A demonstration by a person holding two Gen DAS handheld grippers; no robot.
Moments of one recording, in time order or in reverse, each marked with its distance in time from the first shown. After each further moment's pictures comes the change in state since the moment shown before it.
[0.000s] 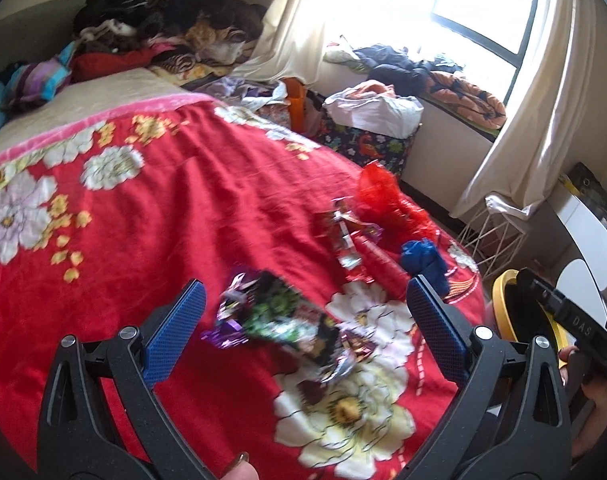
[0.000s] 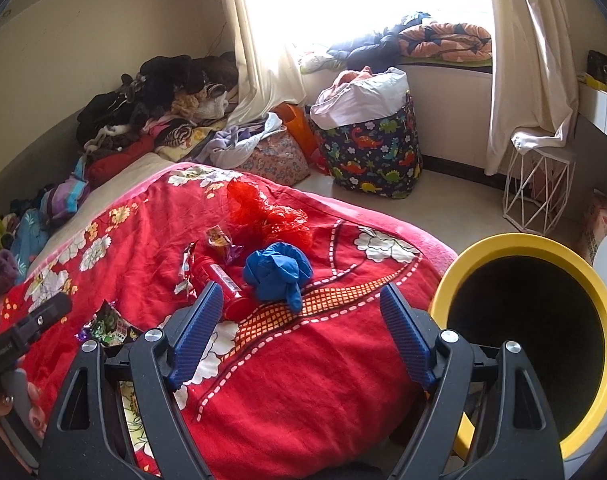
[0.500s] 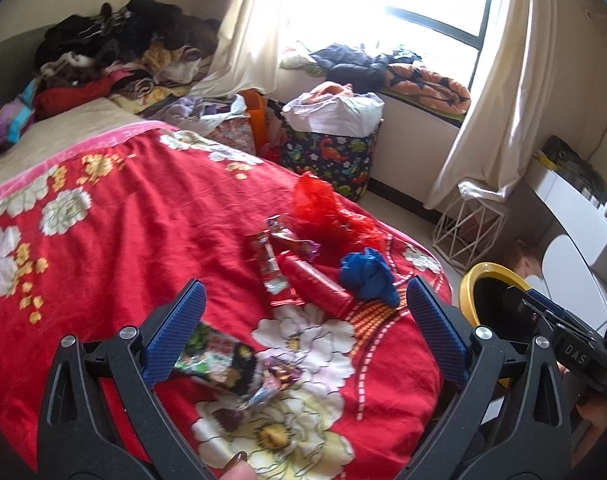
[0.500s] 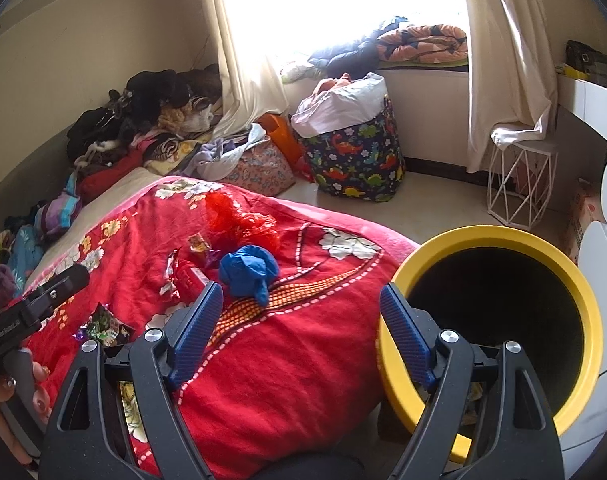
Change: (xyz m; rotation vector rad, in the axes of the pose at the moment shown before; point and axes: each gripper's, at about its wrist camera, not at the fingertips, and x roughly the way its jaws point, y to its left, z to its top) left arm 0.007 -0.066 0.014 0.123 -0.035 -0.068; right arm -0.031 -0.028 -0.007 0.053 -0.031 -0.028
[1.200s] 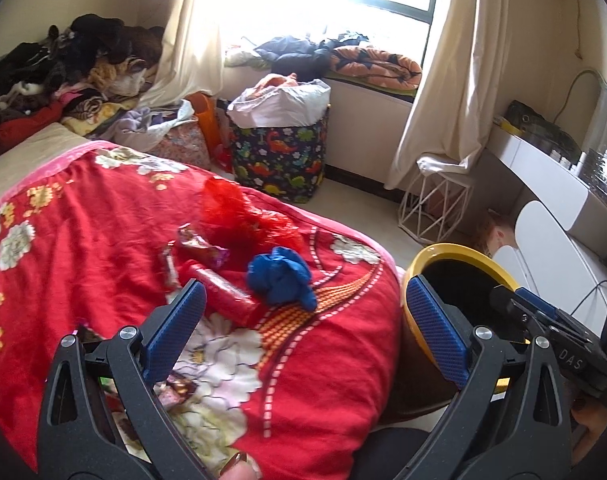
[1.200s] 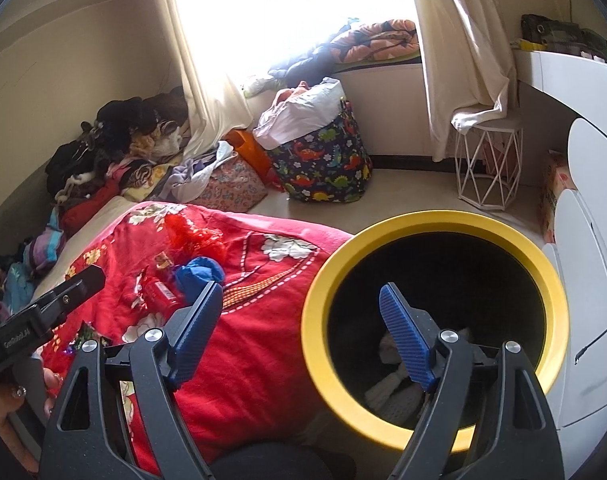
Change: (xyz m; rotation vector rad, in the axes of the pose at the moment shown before) left arm 0.021 -0.088 0.002 0.139 0.028 -0.100; right arm -0.034 -0.058 -0.011 0.119 -0.039 -0.063
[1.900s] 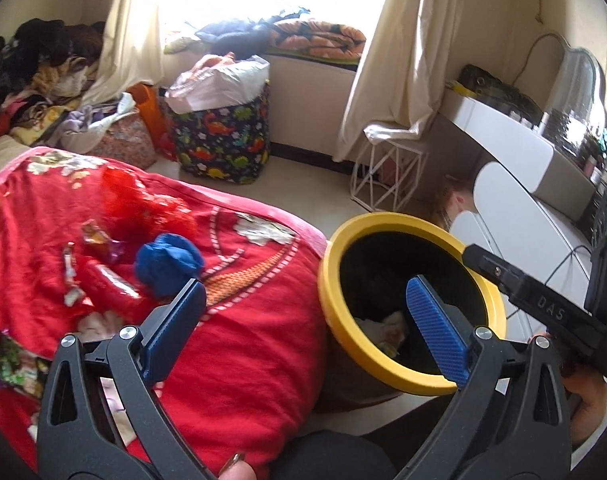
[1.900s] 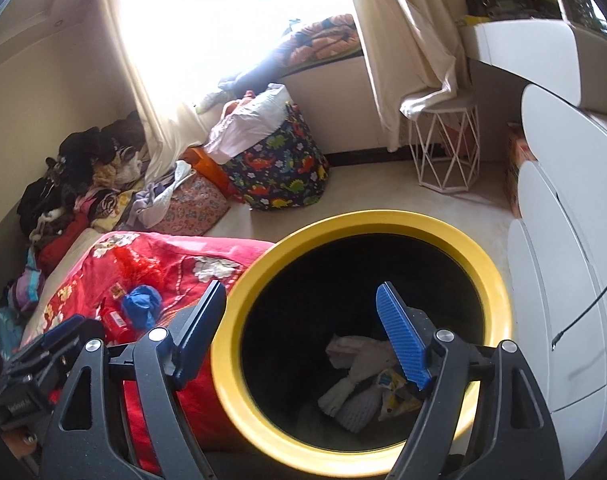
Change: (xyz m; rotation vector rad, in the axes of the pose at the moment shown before) left arm 0.037 -0.078 -0.009 0.090 0.071 -0.143; right arm -0.009 -0.076 0.005 0.136 -0.018 -0.093
